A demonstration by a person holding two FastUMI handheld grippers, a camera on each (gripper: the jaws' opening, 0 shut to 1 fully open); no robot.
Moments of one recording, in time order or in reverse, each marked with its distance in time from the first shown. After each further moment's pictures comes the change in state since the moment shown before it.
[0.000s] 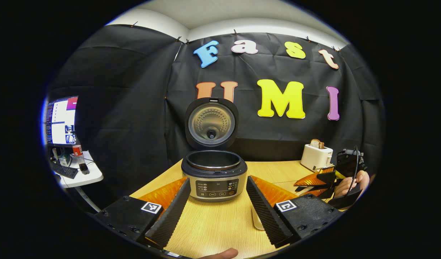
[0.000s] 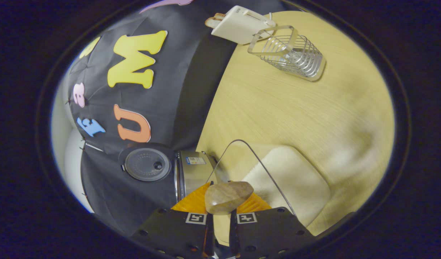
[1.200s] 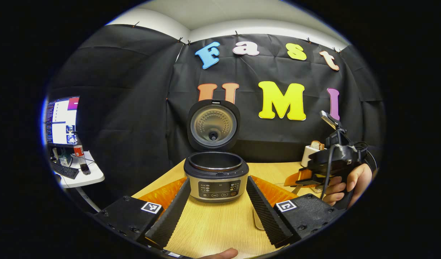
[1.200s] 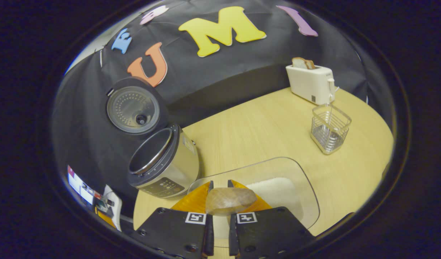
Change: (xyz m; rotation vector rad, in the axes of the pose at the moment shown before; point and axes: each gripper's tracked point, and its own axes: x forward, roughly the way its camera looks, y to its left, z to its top) left arm -0.005 0.002 0.006 0.001 -0.015 -0.002; right arm 0.007 0.021 -0.028 -0.684 -0.122 -0.332
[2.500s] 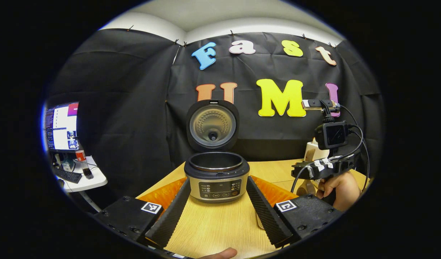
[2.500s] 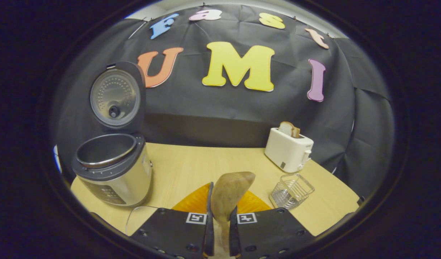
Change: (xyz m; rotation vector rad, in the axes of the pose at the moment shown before) left arm 0.001 0.002 -0.004 0.041 0.000 0.024; right arm 0.032 -0.017 0.081 -0.481 -0.398 -0.356
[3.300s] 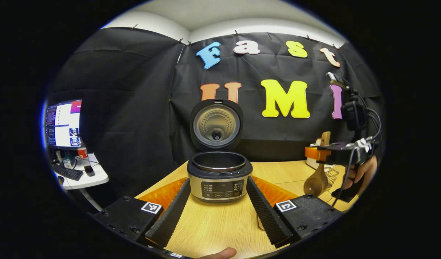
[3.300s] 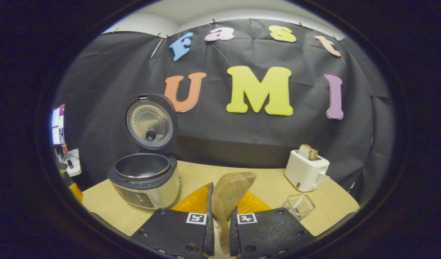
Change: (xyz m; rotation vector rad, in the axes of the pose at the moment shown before) left arm 0.000 0.003 0.000 -0.020 -0.001 0.023; right arm -0.044 -0.014 0.038 -0.026 -0.165 0.205
